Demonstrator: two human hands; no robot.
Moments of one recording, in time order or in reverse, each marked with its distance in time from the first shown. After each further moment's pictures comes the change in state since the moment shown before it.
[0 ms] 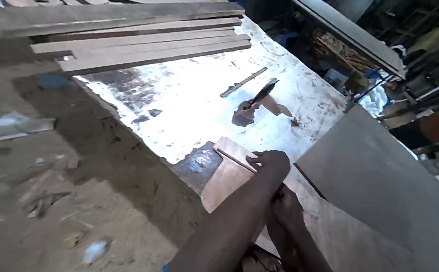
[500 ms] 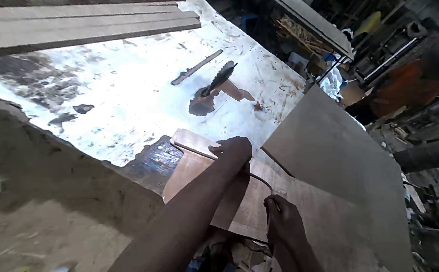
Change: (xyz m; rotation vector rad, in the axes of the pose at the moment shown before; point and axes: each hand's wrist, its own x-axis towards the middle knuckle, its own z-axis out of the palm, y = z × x) left_hand 0.000 0.000 0.002 0.154 0.009 0.076; right_hand -0.070 0.080 -0.027 0.051 0.002 0.186
